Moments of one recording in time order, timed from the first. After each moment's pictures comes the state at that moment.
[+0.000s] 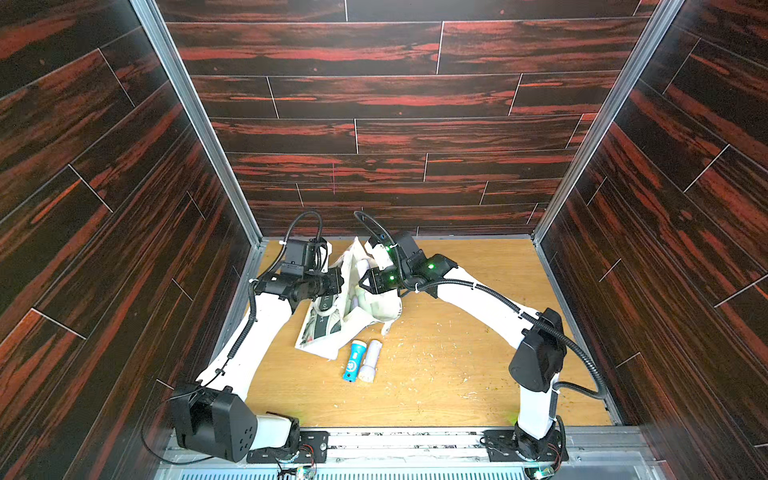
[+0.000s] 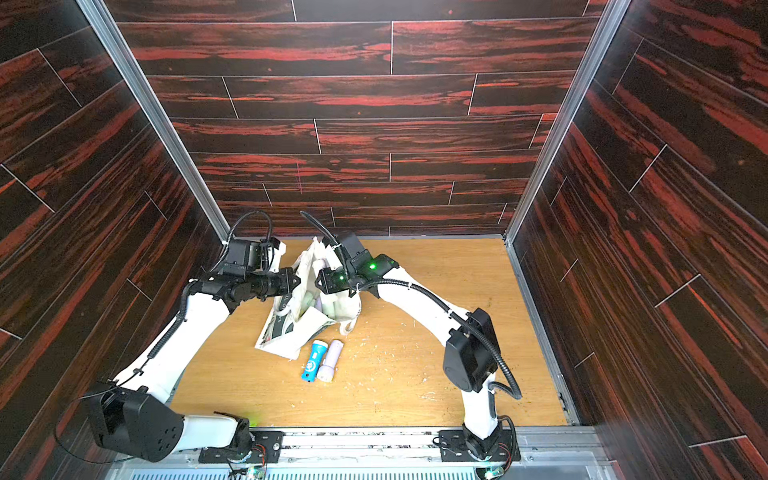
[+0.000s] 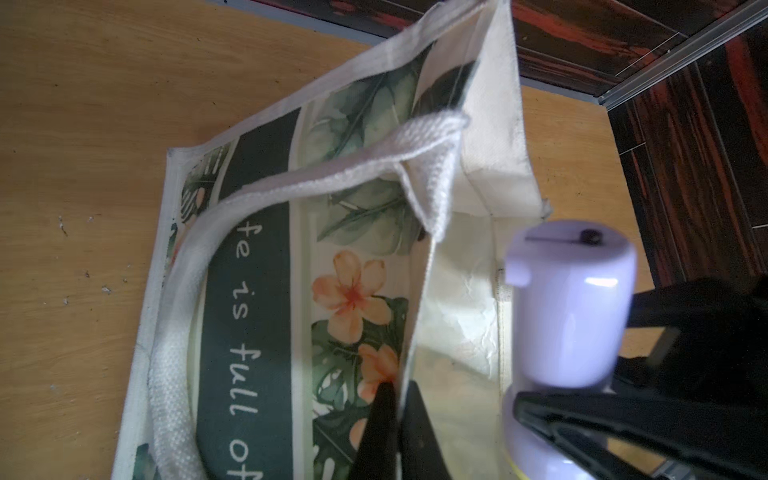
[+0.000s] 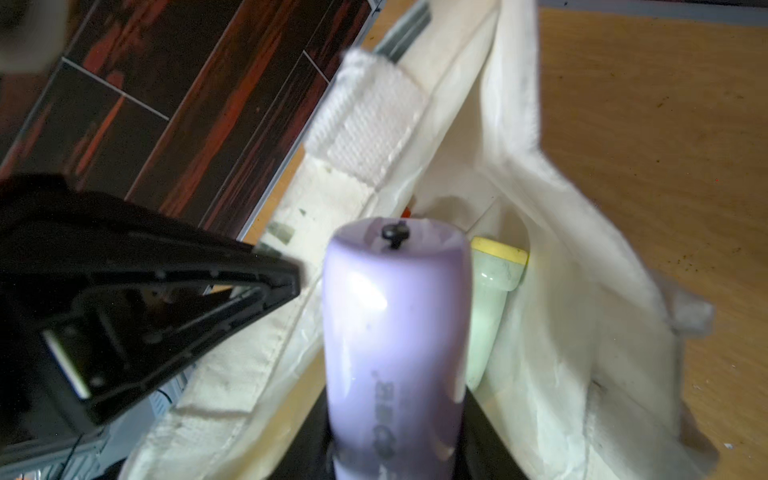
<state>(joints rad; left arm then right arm) -0.19 1.37 1.27 -0.69 0.32 -0.32 0.82 1.94 1.84 -0.62 -0.24 0.37</state>
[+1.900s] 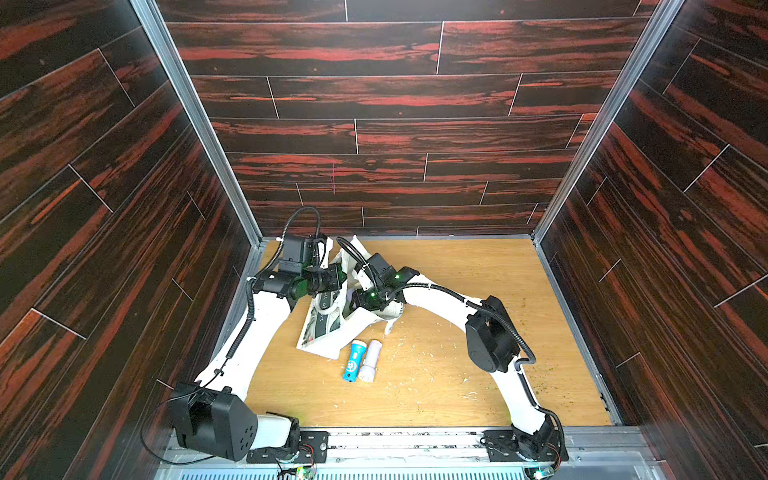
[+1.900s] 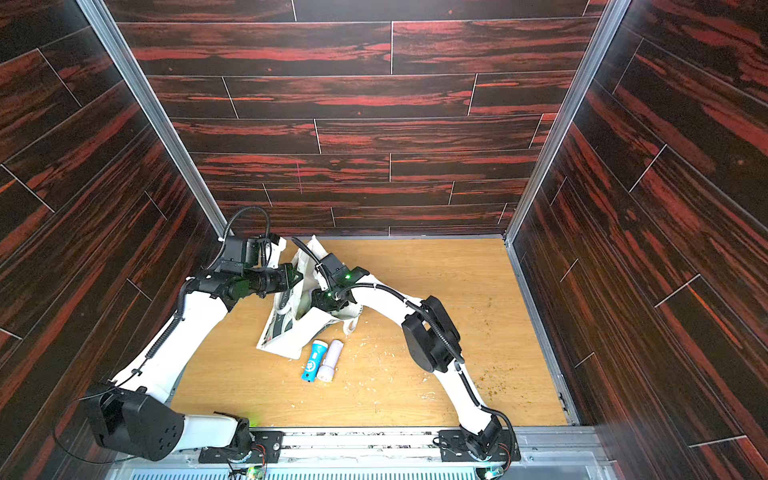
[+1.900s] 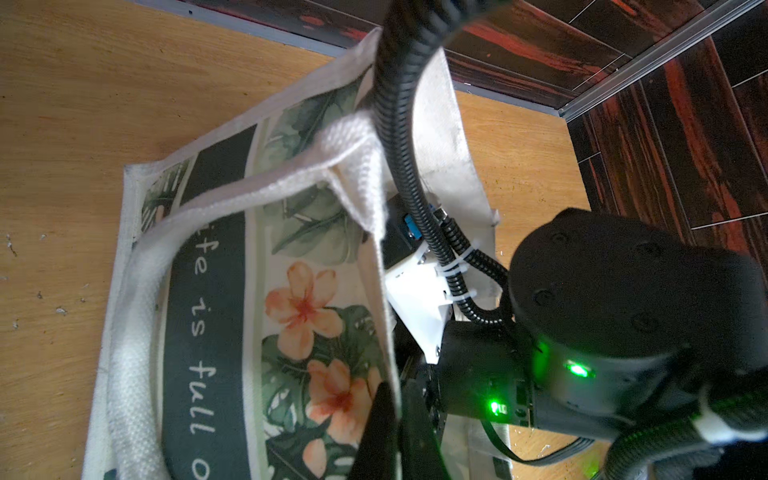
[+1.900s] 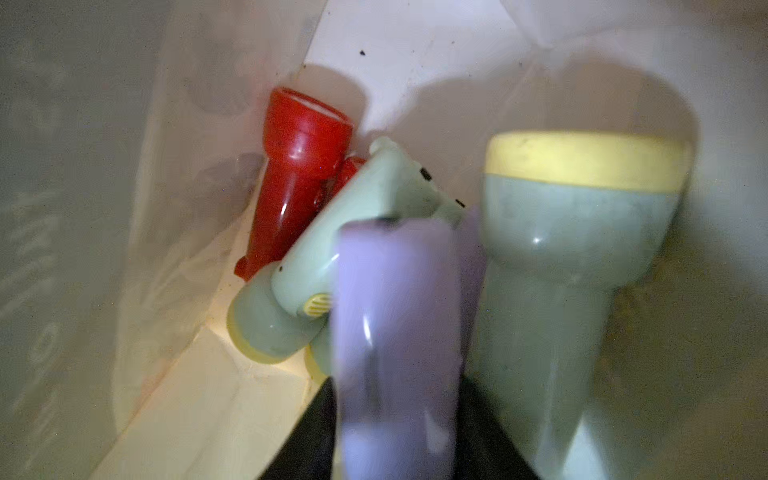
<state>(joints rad) -0.19 1.37 1.30 -0.67 0.39 -0.34 0.85 2.27 1.96 -0.65 -0.28 0.46</state>
